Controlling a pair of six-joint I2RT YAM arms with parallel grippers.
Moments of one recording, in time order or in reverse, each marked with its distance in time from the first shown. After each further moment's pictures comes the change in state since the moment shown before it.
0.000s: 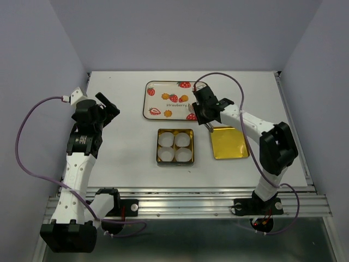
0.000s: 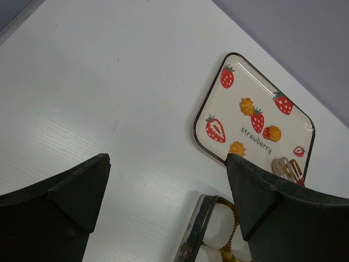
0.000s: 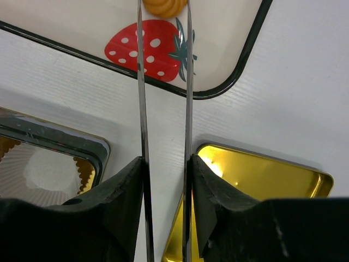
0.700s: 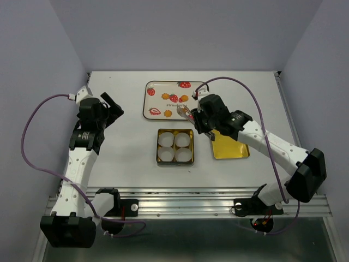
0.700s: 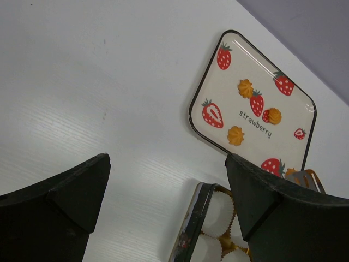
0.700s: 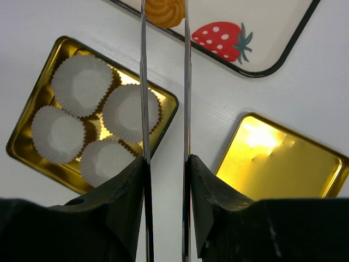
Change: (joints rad) left arm -0.009 0.049 0.000 0.000 0.056 0.000; right arm 0.123 -0.344 -0.129 -0.019 -0.066 0.037
